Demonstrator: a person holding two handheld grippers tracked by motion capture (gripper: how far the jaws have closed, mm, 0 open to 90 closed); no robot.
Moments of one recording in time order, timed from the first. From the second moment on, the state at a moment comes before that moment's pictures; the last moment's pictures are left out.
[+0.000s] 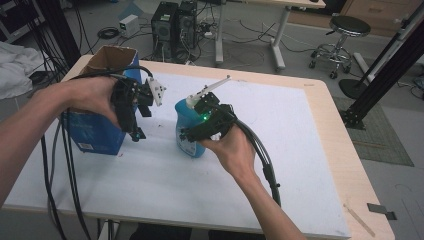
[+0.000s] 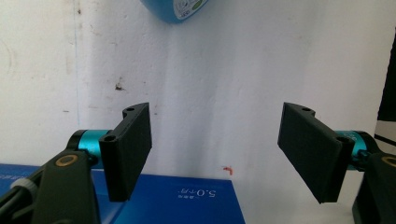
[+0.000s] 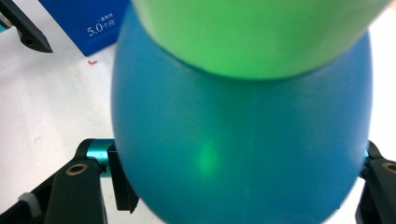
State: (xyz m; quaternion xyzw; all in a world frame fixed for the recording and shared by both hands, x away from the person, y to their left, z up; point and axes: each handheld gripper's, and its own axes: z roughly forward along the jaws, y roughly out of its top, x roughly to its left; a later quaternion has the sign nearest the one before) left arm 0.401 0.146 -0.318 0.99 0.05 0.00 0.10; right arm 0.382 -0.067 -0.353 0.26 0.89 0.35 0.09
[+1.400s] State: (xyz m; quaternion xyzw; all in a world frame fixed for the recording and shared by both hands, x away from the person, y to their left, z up) left arm 0.400 0.149 -0.313 0.99 0.05 0.00 0.12; right arm 0.380 -0.070 -0.359 0.24 0.89 0.36 0.10
